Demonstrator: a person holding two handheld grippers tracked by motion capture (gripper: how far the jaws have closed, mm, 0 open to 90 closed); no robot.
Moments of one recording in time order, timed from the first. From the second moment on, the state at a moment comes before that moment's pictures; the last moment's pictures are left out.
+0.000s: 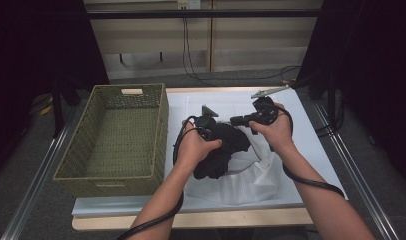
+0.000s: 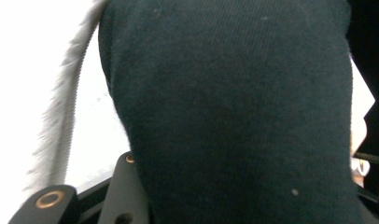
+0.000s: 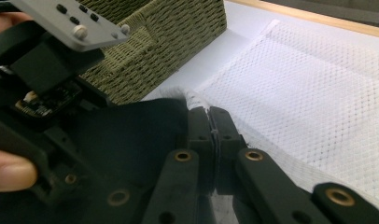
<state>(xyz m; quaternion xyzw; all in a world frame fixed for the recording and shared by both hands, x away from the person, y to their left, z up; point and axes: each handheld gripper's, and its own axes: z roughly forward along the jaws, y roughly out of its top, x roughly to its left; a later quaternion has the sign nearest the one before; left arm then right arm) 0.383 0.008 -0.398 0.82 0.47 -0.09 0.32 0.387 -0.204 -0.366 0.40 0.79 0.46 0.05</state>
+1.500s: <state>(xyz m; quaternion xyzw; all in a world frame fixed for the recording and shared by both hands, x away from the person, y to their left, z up) 0.381 -0.003 -0.417 0.80 0.49 -0.07 0.34 0.387 -0.194 -0.365 0.39 0.79 0.47 0.04</state>
